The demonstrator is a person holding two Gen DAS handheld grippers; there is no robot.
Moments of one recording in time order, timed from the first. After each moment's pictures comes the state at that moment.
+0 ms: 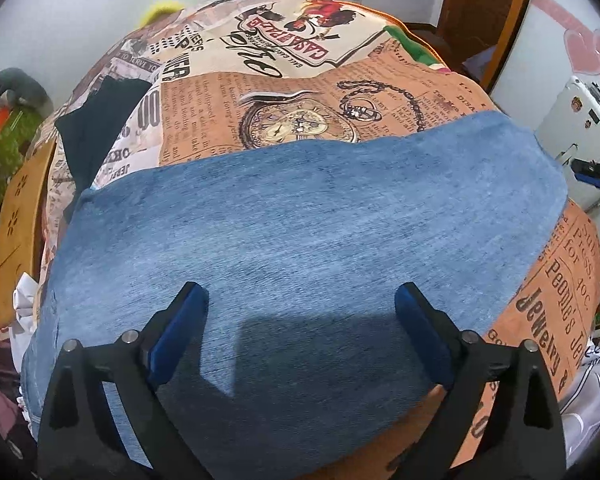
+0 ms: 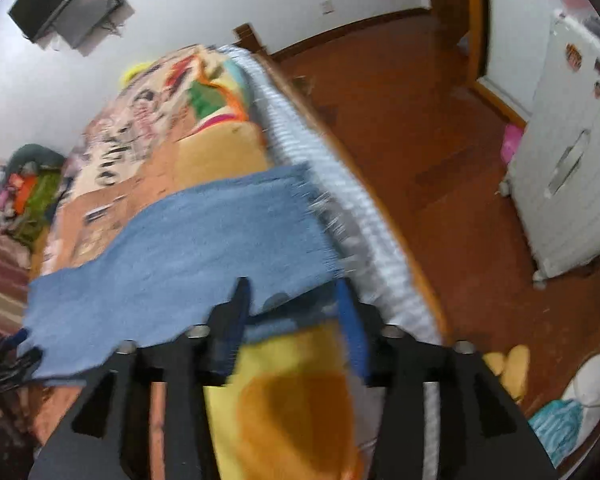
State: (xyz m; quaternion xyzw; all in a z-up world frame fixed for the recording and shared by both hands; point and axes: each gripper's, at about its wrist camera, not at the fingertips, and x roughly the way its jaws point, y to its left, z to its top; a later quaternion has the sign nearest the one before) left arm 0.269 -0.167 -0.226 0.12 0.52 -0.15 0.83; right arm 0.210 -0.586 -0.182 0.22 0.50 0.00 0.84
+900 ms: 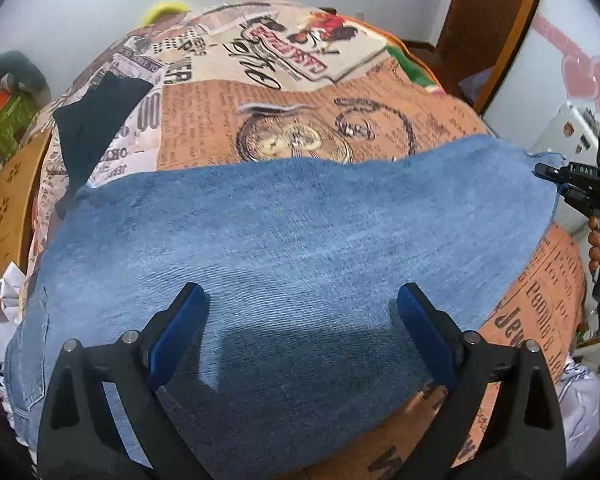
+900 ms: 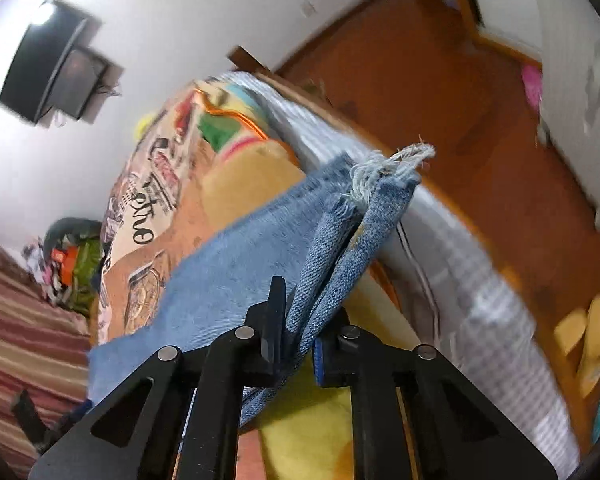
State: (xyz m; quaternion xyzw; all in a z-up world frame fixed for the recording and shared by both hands) left arm 0.269 -0.158 -0.213 0.07 0.51 -0.16 0.84; right arm 0.233 -0.579 -0.193 0.33 0.43 0.00 0.84
